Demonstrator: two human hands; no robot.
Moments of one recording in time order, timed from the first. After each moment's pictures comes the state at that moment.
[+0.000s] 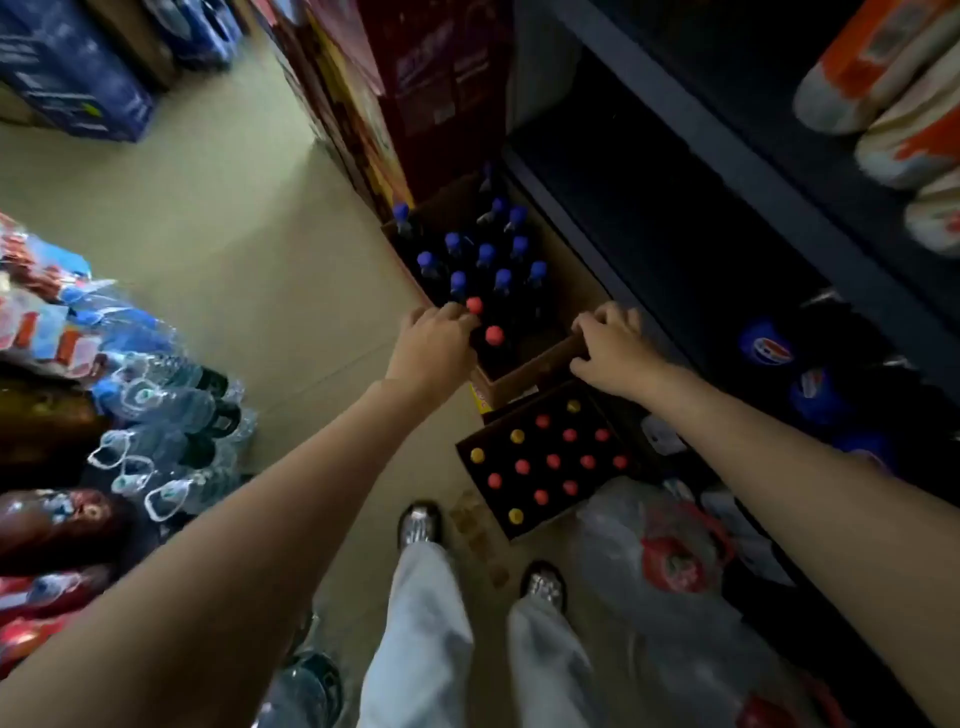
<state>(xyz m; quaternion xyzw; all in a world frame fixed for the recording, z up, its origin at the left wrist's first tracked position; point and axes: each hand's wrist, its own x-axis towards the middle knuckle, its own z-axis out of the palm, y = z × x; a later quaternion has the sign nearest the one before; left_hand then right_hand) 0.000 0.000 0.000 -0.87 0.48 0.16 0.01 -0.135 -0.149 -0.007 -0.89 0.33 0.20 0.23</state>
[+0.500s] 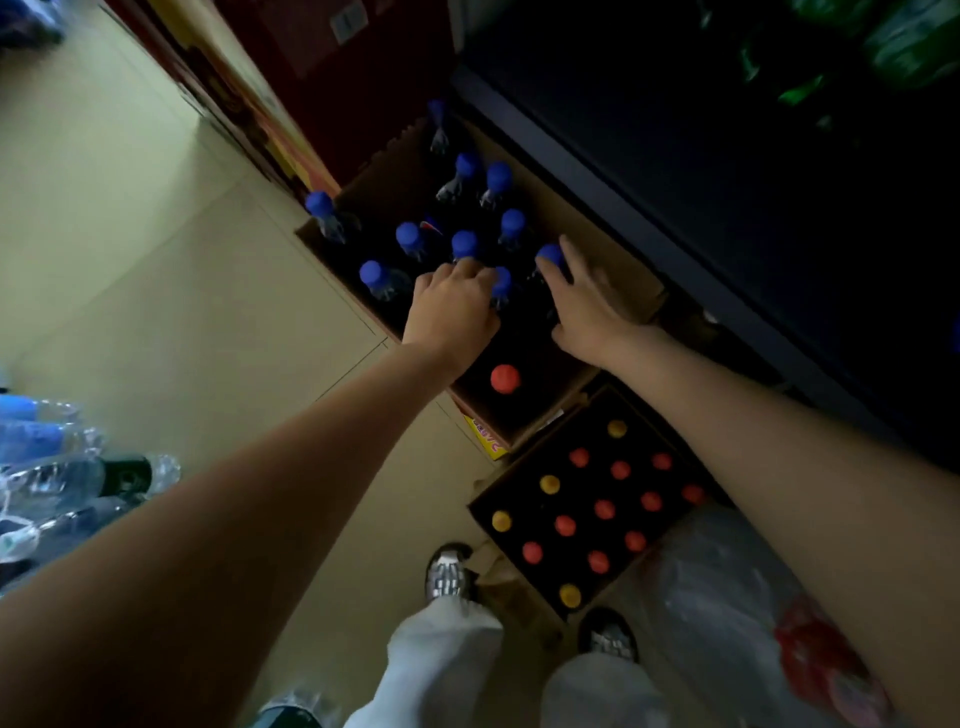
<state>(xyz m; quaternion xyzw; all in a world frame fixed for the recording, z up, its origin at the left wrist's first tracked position) 0.123 -0.130 -0.167 -0.83 0.54 0.17 0.01 0.007 -0.227 -0.194 -0.88 0.38 0.18 0.23</state>
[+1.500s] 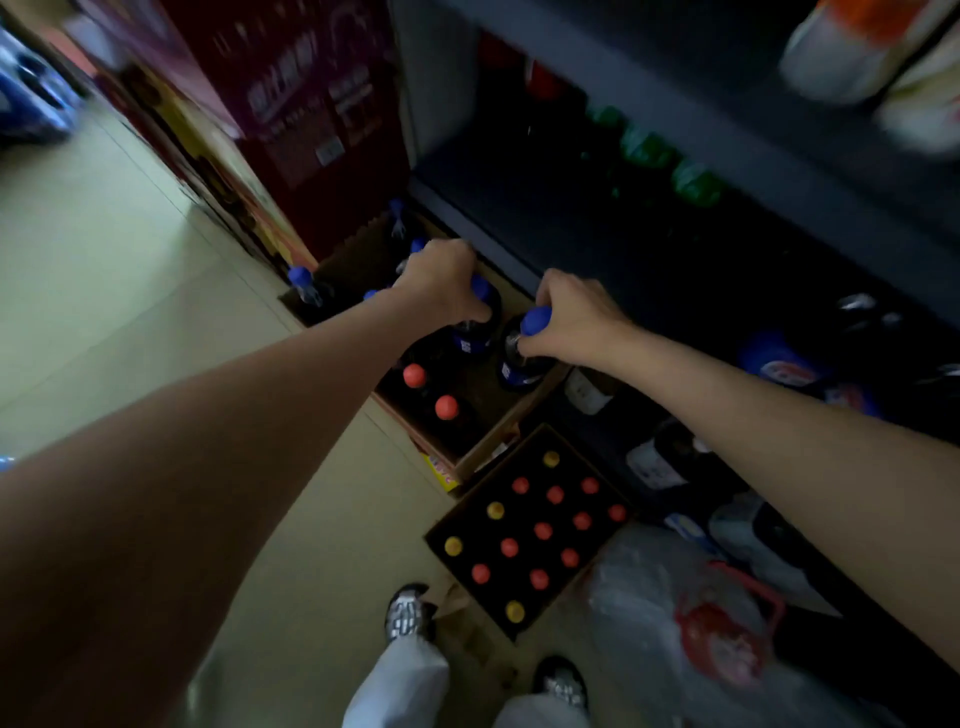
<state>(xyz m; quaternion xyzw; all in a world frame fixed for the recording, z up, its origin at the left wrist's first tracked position) 0.090 -0.174 -0.046 -0.81 0.54 0.22 -0.02 -0.055 -0.220 -0.050 -0.84 0.42 0.04 0.33</state>
